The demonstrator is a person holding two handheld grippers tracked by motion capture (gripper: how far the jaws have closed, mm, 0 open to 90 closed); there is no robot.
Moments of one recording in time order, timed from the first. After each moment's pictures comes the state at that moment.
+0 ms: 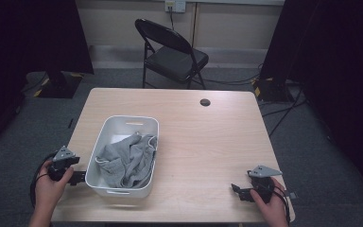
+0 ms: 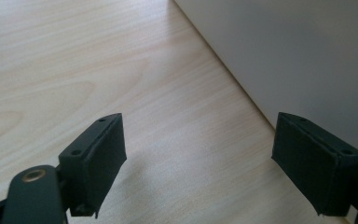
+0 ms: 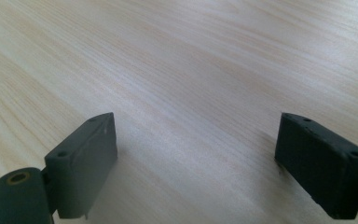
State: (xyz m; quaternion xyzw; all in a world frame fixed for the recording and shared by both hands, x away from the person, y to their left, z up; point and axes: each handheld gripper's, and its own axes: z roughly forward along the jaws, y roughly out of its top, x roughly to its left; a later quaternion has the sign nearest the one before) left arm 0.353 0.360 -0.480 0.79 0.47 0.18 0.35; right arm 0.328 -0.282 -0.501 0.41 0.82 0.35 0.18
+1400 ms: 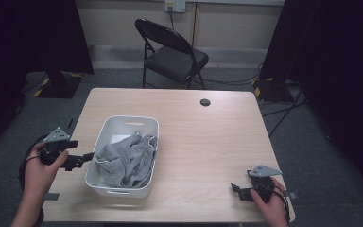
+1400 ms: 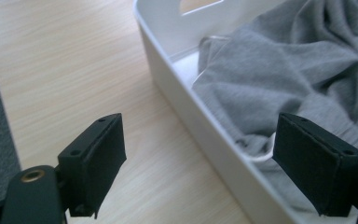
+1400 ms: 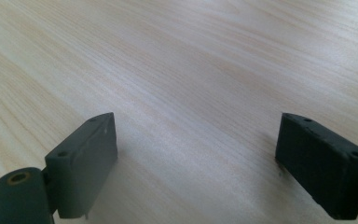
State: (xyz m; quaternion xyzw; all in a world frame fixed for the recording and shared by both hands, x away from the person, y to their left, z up) left arm 0.366 0.344 -0.399 0.80 0.43 0.18 0.37; right arm 0.329 -0.281 -0.501 0.41 0.82 0.35 0.18
